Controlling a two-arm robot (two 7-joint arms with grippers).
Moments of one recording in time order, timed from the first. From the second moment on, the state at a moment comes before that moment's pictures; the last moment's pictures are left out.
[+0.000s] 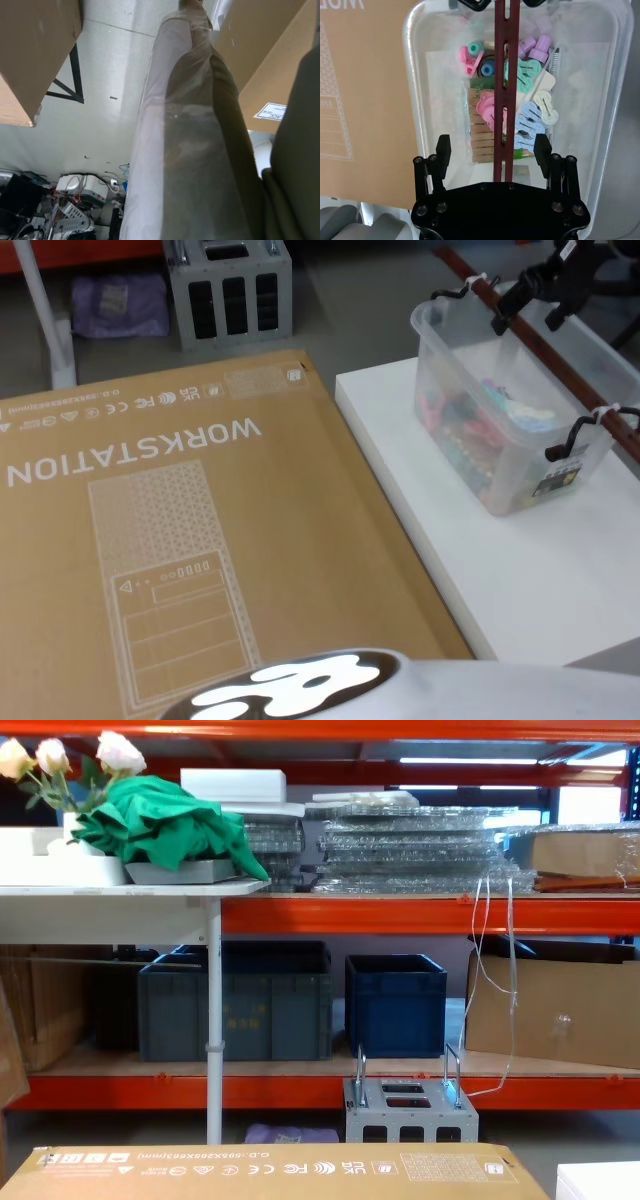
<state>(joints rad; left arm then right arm) -1.47 0.97 1.56 -0.90 0.05 0.15 -1.47 1.27 0.78 -1.03 -0.87 -0.17 -0.06 1.45</state>
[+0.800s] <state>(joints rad) -1.47 0.97 1.56 -0.90 0.05 0.15 -1.47 1.29 0.91 -0.99 -1.09 -0.15 0.04 1.41</state>
